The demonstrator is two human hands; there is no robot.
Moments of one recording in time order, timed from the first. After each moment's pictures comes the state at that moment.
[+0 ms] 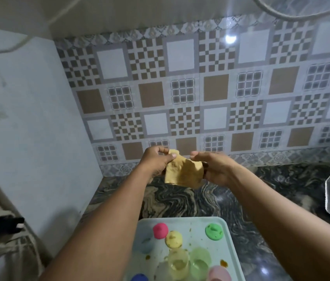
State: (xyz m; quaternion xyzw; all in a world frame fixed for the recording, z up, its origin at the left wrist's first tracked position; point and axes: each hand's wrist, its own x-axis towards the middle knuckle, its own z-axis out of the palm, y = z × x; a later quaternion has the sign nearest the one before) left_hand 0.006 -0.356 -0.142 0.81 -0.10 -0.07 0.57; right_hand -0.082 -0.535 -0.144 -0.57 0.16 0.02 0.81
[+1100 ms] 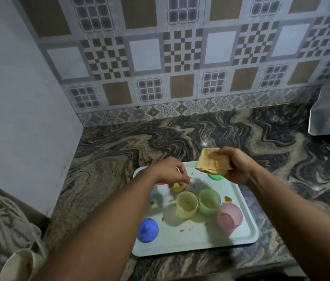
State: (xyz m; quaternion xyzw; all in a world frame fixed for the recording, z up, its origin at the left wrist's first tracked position) left_hand -0.016 -0.319 -0.306 0.84 -0.29 -0.37 0.28; right_hand -0.117 -0.526 -0.312 -0.51 0.32 0.03 0.80
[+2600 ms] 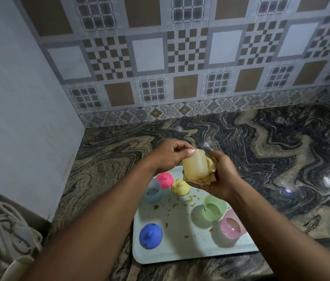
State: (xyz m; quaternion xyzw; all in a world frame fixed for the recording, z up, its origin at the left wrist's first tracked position) left_hand -0.002 -0.316 -0.269 0.76 -0.31 -0.27 0.51; right_hand -0.107 -0.454 -0.299 -0.38 0.34 0.02 0.86
